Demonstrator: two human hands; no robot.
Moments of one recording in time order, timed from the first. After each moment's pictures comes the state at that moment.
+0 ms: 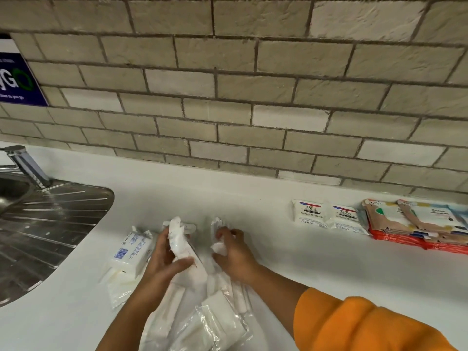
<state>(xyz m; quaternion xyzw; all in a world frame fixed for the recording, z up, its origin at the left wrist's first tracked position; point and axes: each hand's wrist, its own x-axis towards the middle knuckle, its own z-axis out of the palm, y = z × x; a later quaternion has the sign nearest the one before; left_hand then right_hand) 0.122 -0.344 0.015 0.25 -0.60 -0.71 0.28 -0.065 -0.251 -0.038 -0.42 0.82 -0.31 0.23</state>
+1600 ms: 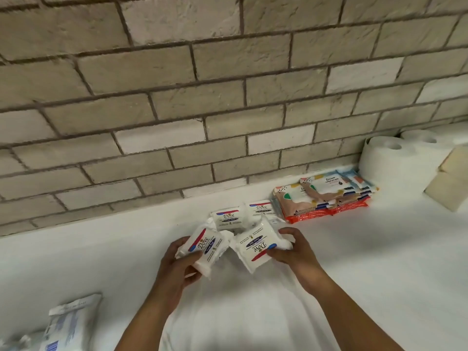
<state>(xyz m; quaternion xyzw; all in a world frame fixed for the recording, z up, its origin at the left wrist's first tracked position) -0.111 -0.262 0.008 0.30 -0.56 -0.77 0.07 -0.239 0.001 -0.025 0.00 0.67 -0.72 0.21</state>
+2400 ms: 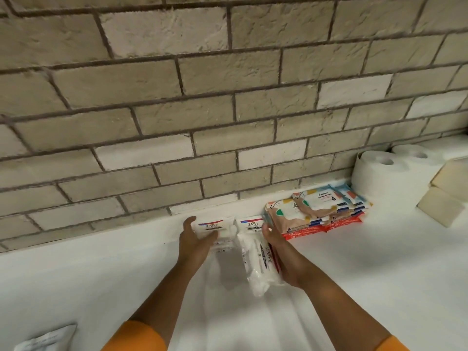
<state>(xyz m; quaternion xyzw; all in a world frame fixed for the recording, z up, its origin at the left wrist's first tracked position) -0.250 -0.255 -0.015 0.29 -0.75 -0.58 0.12 -0.286 -0.014 0.012 -0.07 0.57 -0.73 0.36</state>
